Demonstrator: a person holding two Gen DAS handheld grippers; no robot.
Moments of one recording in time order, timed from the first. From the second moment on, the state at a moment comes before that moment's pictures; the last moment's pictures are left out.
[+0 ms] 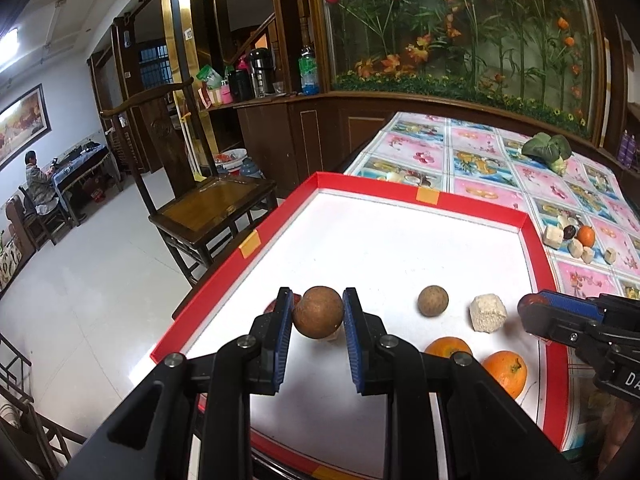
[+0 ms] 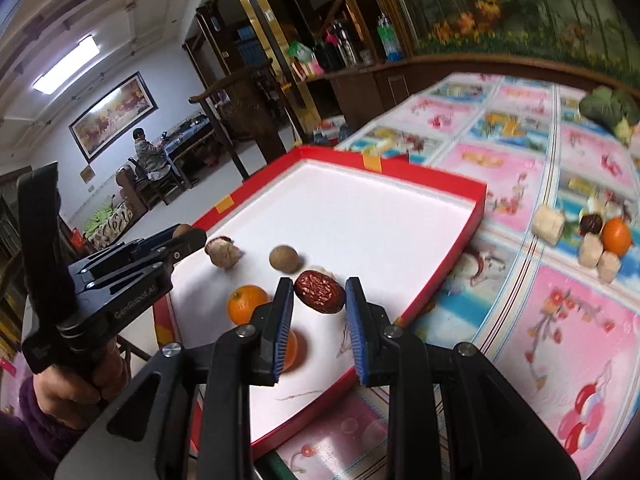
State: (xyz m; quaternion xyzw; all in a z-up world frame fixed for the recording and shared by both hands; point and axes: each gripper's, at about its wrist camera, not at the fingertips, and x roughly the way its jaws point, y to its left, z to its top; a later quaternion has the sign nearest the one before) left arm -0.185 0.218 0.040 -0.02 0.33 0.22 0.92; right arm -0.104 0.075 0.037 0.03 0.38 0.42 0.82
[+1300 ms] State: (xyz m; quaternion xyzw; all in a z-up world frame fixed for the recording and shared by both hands) left arm -0.175 0.210 0.029 0.01 0.35 0.25 0.90; right arm -0.102 0.062 0.043 0.05 0.38 0.42 0.83
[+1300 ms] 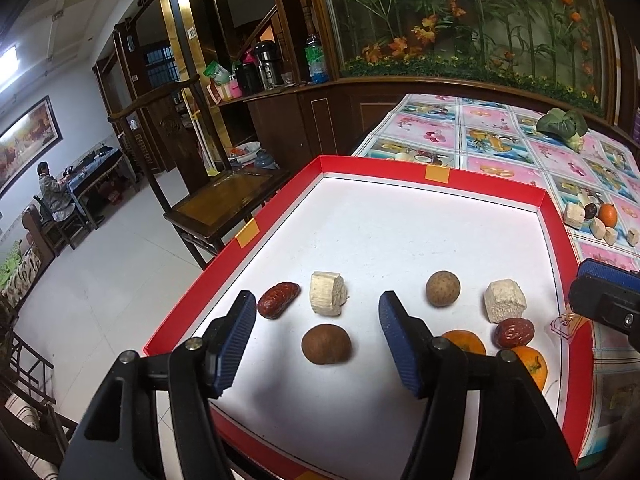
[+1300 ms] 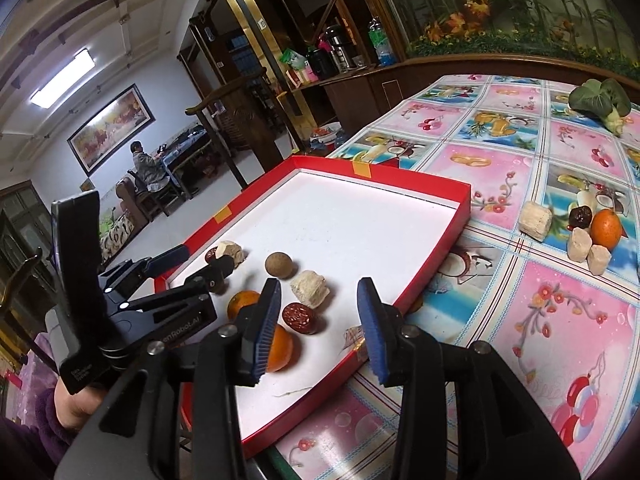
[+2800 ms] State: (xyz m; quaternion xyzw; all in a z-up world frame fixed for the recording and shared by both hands) left arm -0.069 0.020 0.031 0.10 0.44 0.01 0.89; right arm 0.022 -0.107 0.022 -0.04 0.47 0.17 0.87
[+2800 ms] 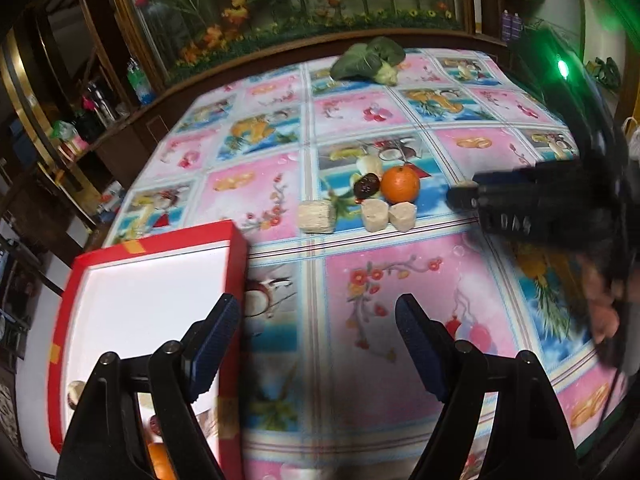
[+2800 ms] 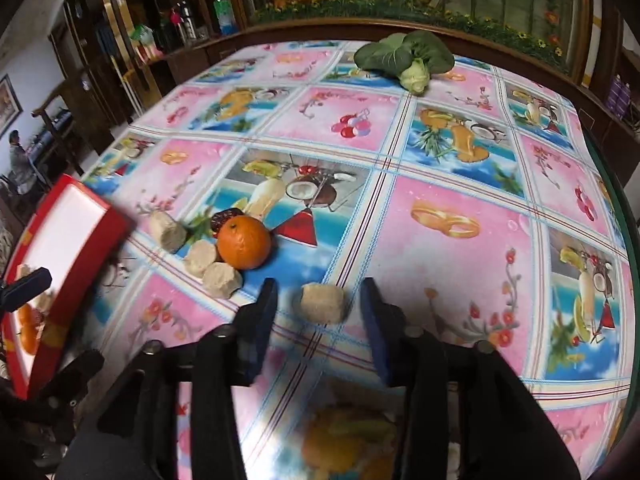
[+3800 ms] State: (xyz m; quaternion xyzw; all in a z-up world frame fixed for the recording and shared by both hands) left arm 0.006 -0.032 0.001 0.03 0.44 -0.05 0.89; right arm 0.026 -0.188 0.056 0.12 0.42 0.15 0.89
